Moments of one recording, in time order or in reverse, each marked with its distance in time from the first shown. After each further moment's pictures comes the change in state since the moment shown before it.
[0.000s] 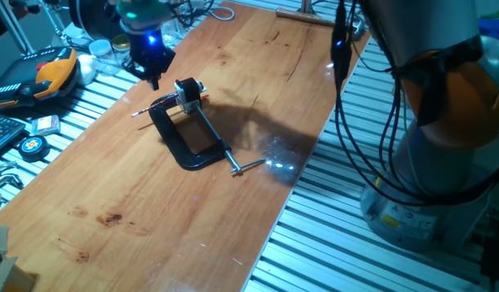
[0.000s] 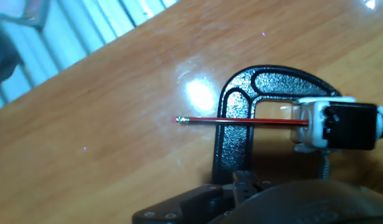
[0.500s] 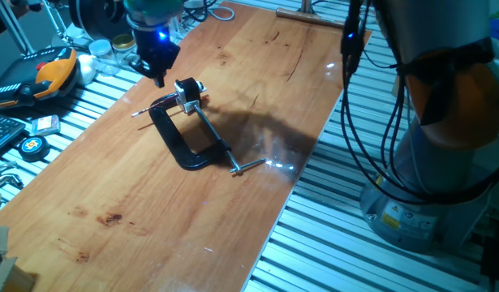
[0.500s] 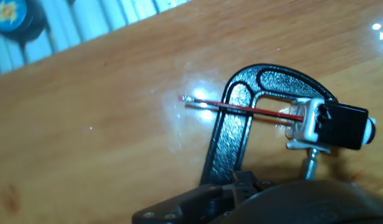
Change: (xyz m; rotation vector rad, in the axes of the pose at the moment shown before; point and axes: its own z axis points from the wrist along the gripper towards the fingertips) arm 0.027 -0.009 -0.015 0.002 -0.032 -0.173
